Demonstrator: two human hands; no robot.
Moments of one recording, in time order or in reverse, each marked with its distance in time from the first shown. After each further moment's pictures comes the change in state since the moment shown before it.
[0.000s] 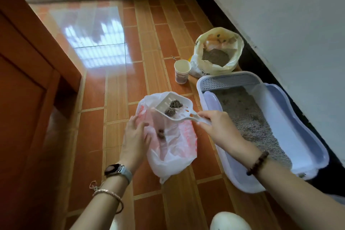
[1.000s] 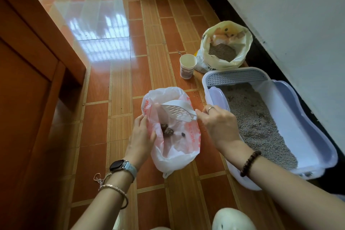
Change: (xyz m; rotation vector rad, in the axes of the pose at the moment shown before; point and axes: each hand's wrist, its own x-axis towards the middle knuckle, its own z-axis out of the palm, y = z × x) left_hand -0.005 0.001 0.005 -0.144 -0.056 -0.073; right_hand 0.002 0.005 0.030 -0.686 0.400 -0.410
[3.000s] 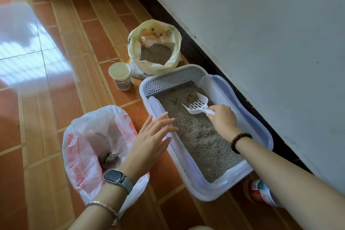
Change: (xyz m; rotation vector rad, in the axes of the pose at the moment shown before) left_hand 0.049 0.132 0.092 -0.022 -0.243 0.878; right_hand -0.051 0.178 0.048 0.254 -0.426 0.922
